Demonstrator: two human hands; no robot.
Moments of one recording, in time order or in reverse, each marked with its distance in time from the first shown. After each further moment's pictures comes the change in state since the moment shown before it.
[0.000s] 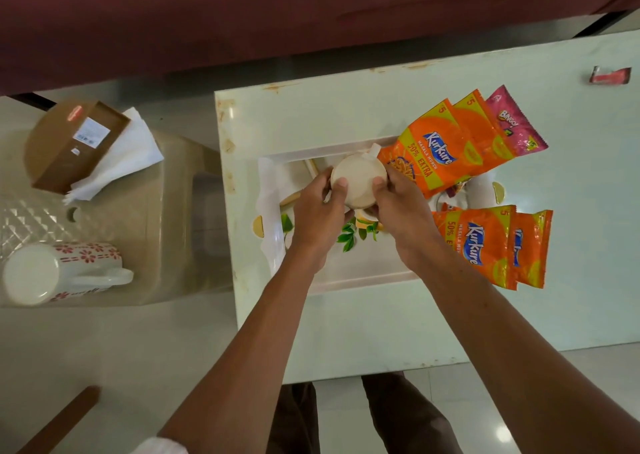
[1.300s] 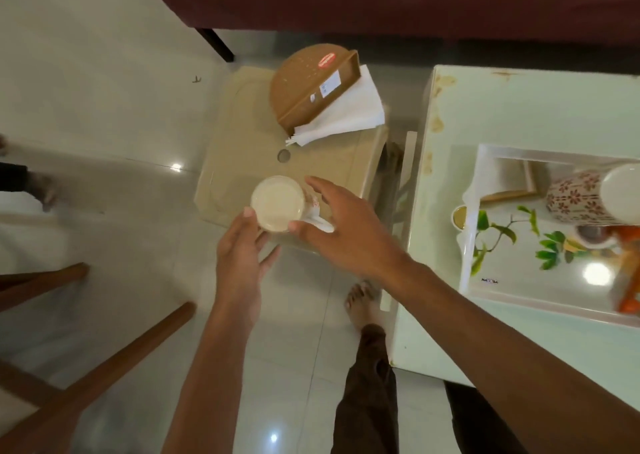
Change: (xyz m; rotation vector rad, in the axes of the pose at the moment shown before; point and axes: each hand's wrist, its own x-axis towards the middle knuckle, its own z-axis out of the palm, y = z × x) left_hand -0.096 -0.057 -0.356 -0.367 0.537 -0.106; right_hand -0.122 -0.066 0.302 -0.442 -0.672 -0.446
